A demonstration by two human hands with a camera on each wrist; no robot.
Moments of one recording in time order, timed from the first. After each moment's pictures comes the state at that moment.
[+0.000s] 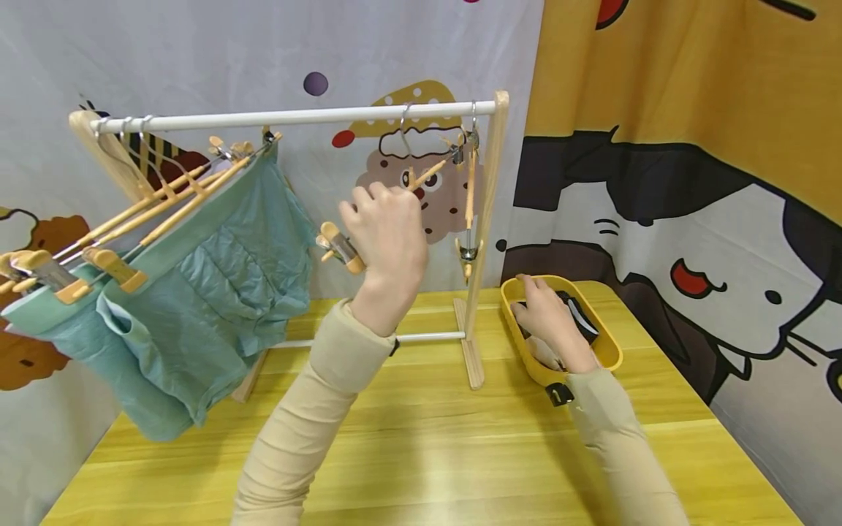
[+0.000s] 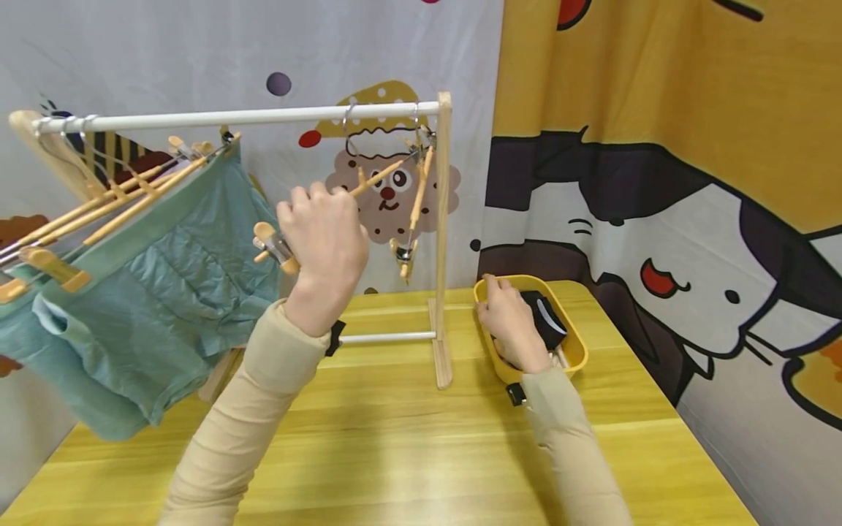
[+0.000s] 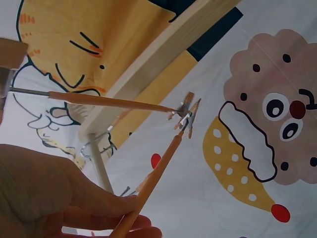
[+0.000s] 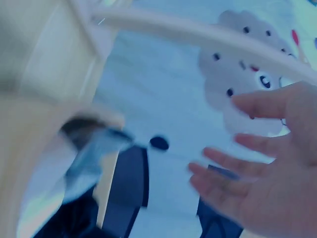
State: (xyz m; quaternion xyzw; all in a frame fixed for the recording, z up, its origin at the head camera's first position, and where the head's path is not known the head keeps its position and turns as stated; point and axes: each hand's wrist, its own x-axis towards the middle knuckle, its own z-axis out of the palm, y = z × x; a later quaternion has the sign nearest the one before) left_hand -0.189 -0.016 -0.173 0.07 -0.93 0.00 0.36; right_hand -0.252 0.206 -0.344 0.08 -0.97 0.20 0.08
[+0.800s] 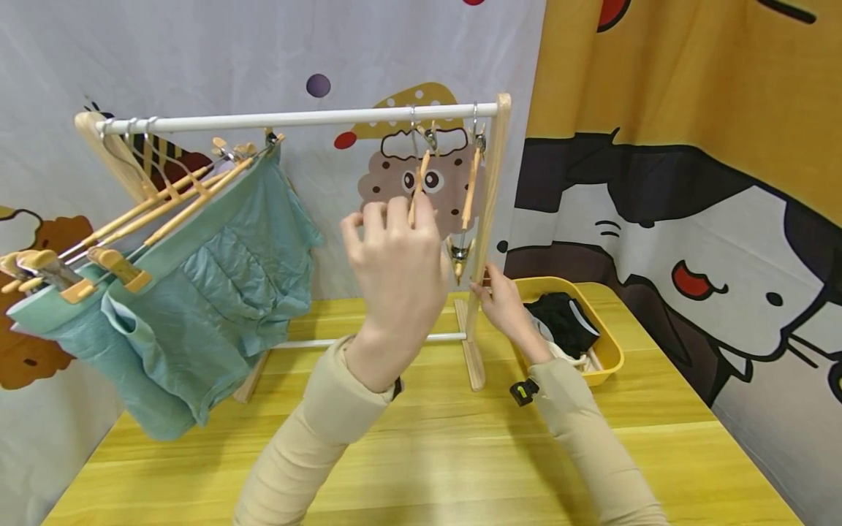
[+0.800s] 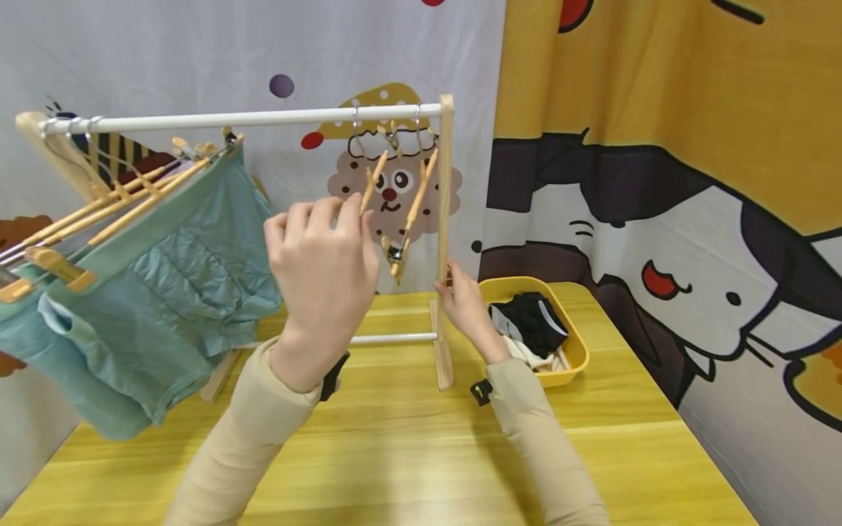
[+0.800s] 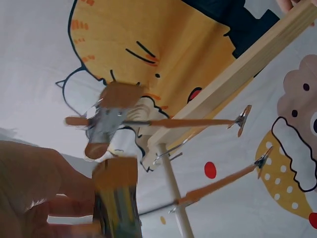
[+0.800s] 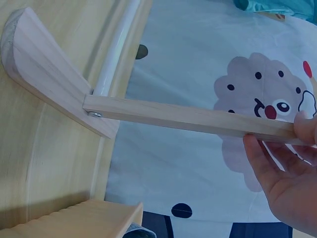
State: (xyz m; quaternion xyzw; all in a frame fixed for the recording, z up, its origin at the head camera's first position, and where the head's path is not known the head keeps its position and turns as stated) left_hand -0.142 -0.017 -0.186 -0.04 -0.82 -0.03 0.57; right_hand -0.277 0.149 -0.351 0.18 -0.88 0.41 0.17
